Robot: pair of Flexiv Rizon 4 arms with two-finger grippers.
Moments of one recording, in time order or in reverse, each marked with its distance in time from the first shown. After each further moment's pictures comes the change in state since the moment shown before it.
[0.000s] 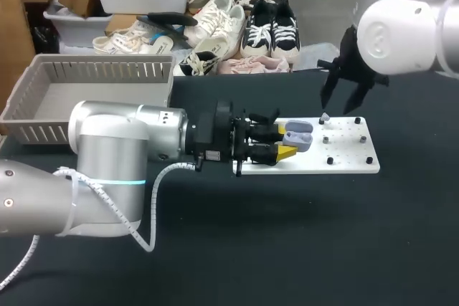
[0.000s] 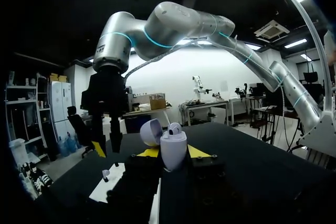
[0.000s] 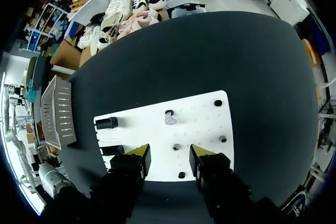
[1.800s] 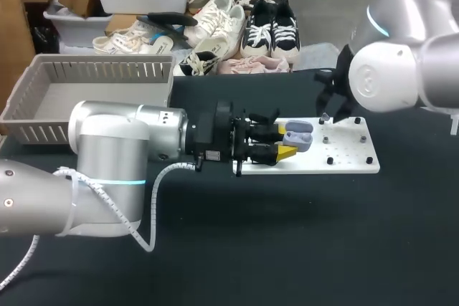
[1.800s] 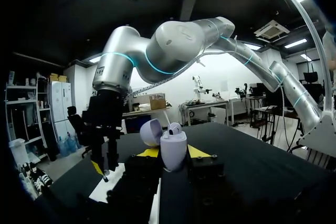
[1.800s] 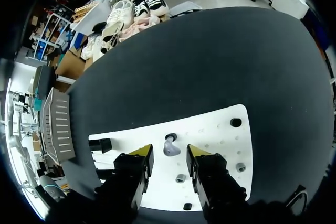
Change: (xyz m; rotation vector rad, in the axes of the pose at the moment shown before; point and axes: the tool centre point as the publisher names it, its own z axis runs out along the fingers) left arm 0.000 0.000 0.000 0.000 0.000 0.000; right arm -0.025 0.000 0.050 -0.073 -0.092 0.042
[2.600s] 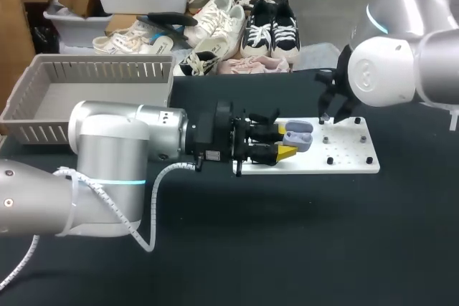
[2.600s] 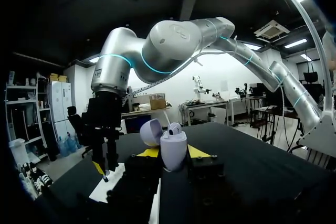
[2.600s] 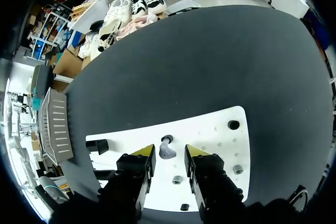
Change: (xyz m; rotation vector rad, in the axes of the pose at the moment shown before) left arm 0.000 0.000 0.000 0.000 0.000 0.000; right arm -0.001 -0.005 0.002 0.015 0.023 0.001
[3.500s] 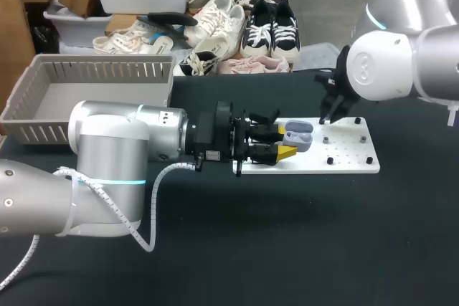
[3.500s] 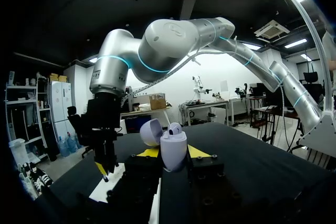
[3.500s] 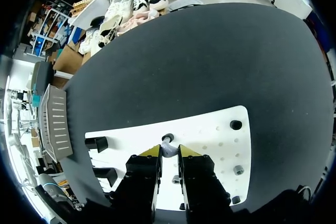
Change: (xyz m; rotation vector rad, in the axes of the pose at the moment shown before) left arm 0.000 0.000 0.000 0.000 0.000 0.000; right arm 0.001 0.000 0.002 -0.003 0.030 -0.016
